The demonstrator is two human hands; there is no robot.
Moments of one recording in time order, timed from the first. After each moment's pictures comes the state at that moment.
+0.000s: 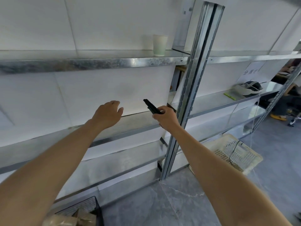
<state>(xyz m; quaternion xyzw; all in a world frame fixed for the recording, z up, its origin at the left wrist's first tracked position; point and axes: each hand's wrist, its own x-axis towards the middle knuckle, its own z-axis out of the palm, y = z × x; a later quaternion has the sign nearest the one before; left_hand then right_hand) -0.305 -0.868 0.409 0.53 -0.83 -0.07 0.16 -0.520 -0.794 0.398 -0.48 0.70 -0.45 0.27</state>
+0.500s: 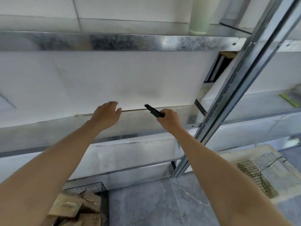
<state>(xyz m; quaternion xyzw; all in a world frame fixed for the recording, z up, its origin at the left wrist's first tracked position) -0.304 -0.983 0.332 0.65 -0.75 -0.09 0.10 -0.543 -0.966 0.306 -0.60 0.72 -0.27 0.23</state>
